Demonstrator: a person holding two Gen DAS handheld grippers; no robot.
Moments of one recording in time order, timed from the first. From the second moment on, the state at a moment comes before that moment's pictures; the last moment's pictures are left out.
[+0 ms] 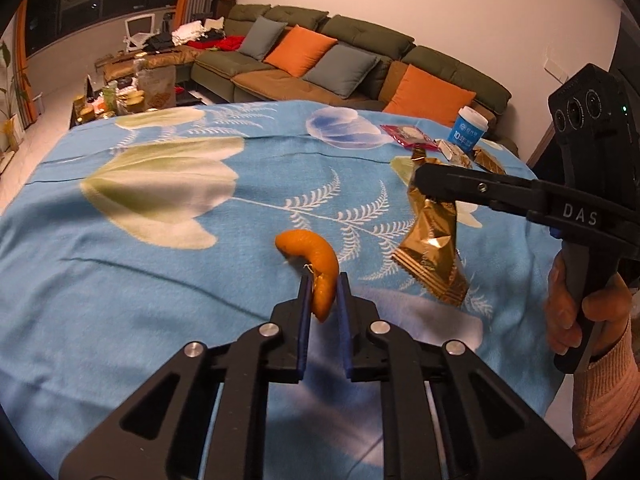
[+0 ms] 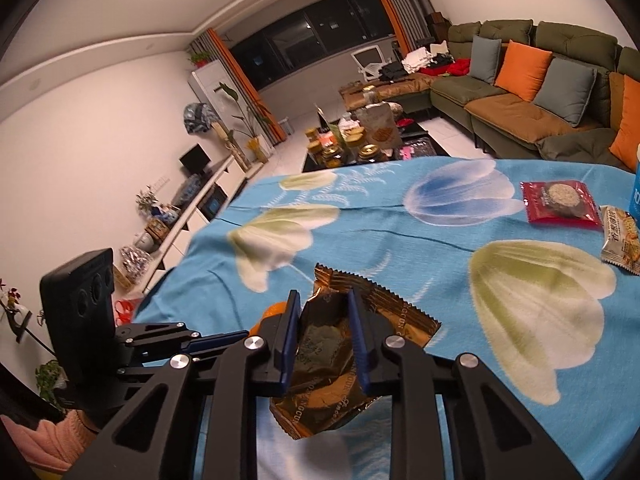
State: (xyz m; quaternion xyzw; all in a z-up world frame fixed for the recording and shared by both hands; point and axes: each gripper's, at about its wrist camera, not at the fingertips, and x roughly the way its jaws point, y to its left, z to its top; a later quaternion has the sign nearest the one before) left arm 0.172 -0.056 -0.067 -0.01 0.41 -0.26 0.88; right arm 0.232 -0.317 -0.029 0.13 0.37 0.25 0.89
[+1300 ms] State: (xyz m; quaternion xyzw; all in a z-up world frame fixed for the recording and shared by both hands) left arm 0.090 0.022 -0.059 -0.01 0.39 -0.19 0.90; right arm 0.212 -0.252 -0.046 0.12 0.38 0.29 0.87
